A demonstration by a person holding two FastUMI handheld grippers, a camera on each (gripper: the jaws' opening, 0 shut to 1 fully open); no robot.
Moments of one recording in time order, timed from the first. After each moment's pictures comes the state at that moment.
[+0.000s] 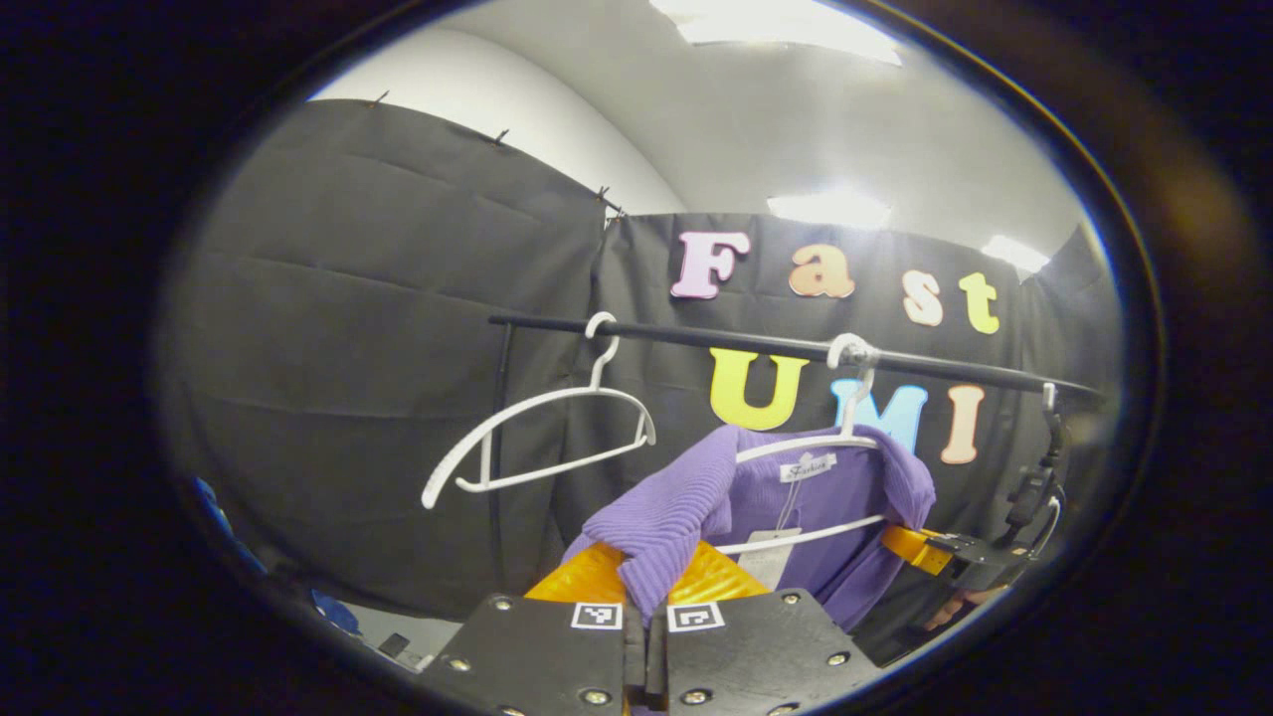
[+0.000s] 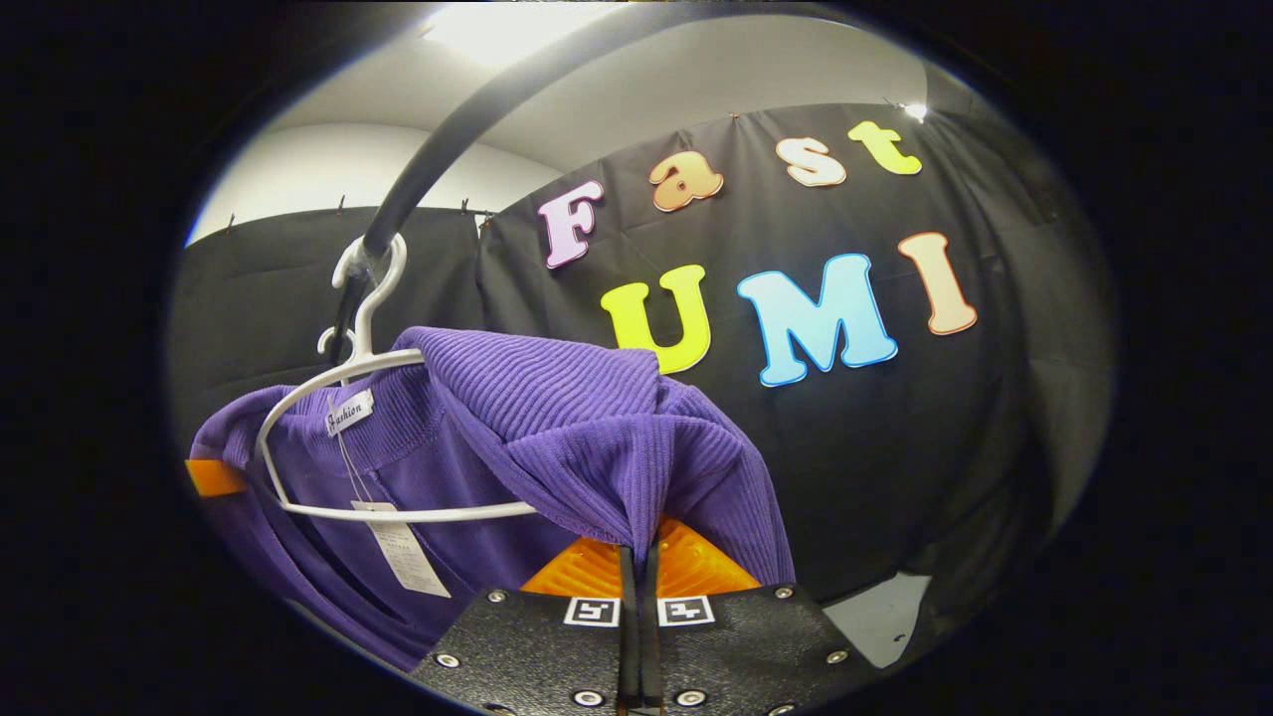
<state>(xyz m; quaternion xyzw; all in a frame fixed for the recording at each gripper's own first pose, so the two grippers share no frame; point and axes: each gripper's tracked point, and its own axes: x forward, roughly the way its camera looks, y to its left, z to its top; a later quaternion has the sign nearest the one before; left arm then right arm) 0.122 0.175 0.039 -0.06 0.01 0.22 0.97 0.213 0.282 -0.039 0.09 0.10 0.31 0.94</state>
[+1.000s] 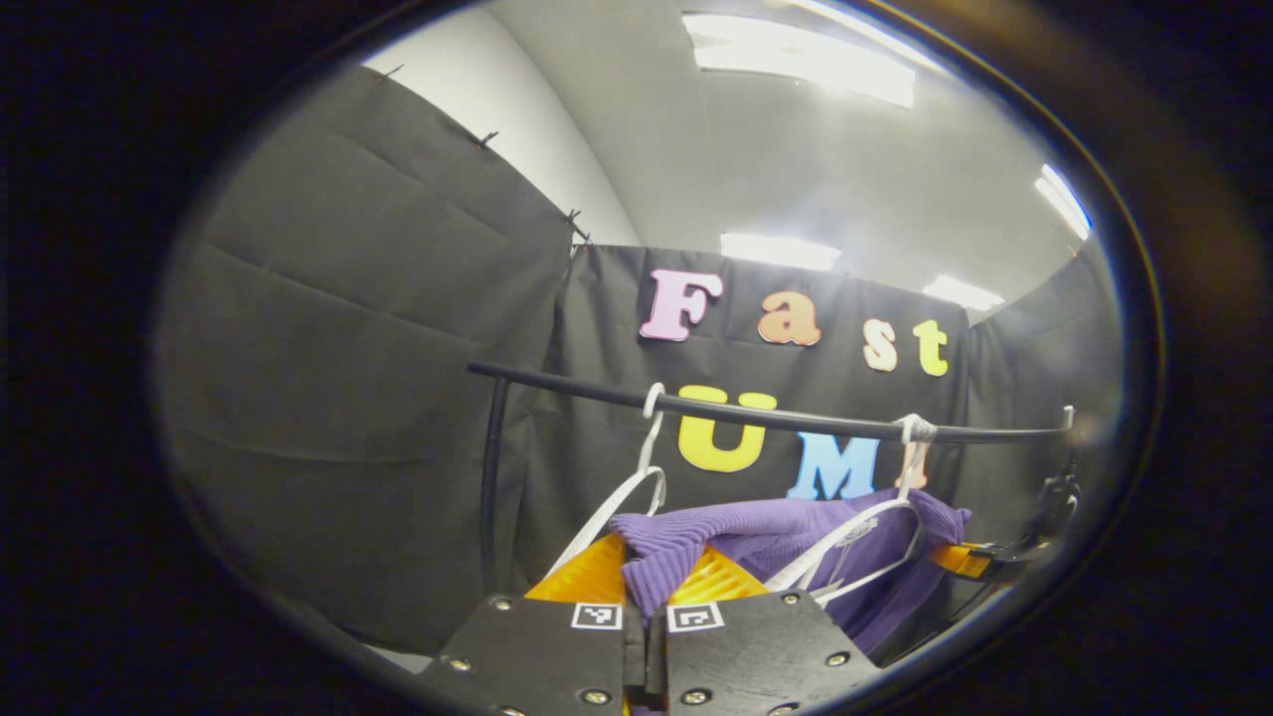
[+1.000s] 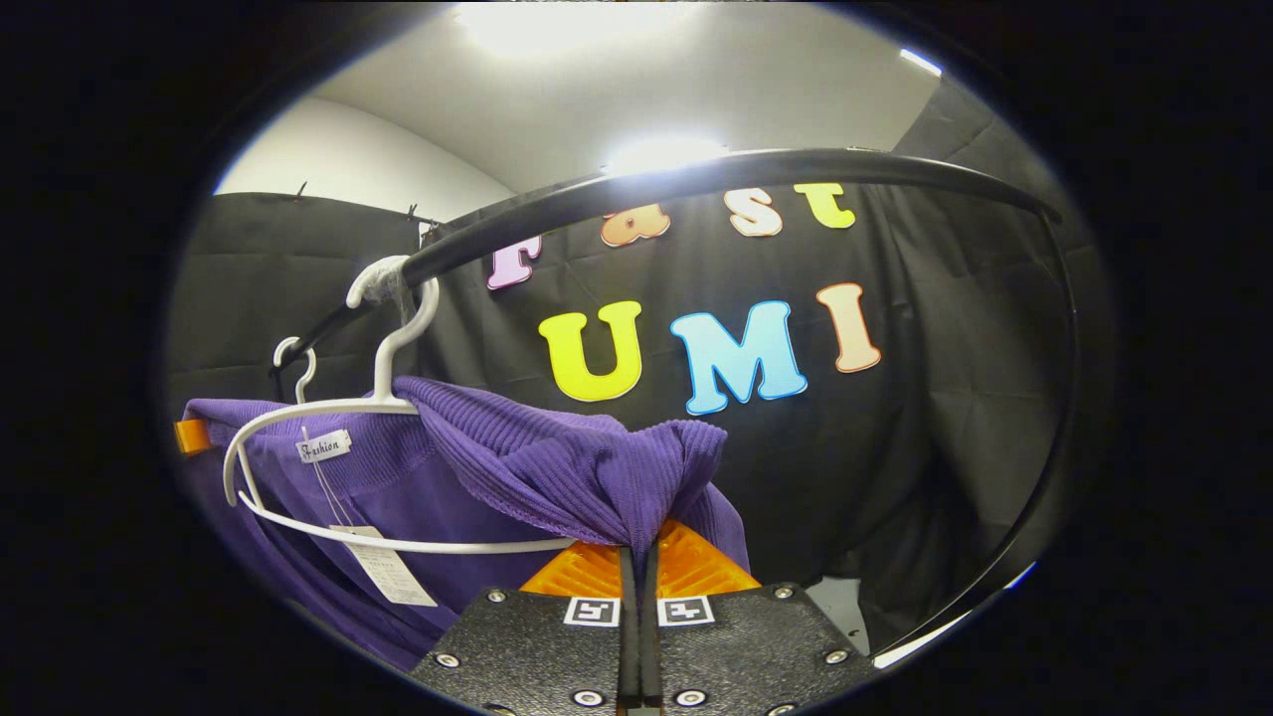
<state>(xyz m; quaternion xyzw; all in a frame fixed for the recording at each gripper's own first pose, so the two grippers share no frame) 0.146 0.299 0.084 -0.08 -0.03 0.11 0.99 0.166 0.282 -0.005 0.06 0.06 0.17 0.98</state>
